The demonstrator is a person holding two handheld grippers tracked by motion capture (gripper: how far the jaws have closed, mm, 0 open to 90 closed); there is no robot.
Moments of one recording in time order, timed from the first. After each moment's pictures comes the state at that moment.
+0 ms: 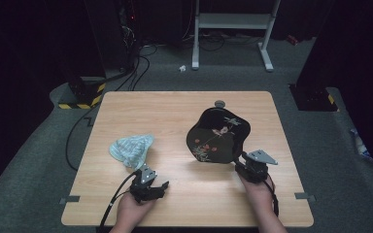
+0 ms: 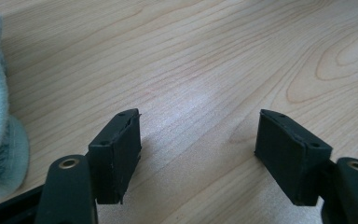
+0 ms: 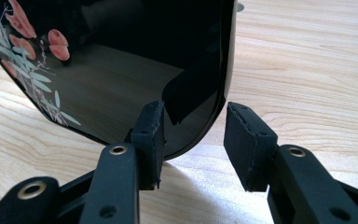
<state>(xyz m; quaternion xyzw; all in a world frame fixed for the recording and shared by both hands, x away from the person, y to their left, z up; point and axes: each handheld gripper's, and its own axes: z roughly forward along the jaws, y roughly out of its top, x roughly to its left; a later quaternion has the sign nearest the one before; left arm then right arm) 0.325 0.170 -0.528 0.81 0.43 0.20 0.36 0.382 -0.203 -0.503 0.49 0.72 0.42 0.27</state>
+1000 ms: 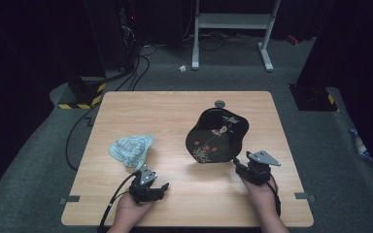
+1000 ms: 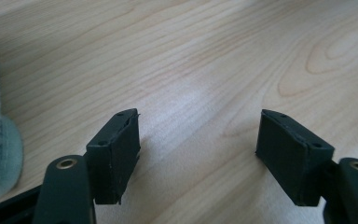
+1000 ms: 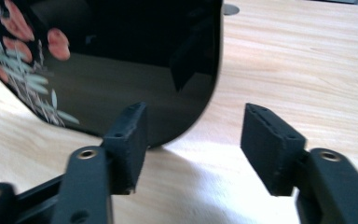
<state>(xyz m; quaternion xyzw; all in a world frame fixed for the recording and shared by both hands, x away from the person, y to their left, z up) 0.319 0.176 -0.528 0.82 0.41 0.19 0.37 0.376 -0.210 -0.499 0.49 0.72 0.42 0.27</state>
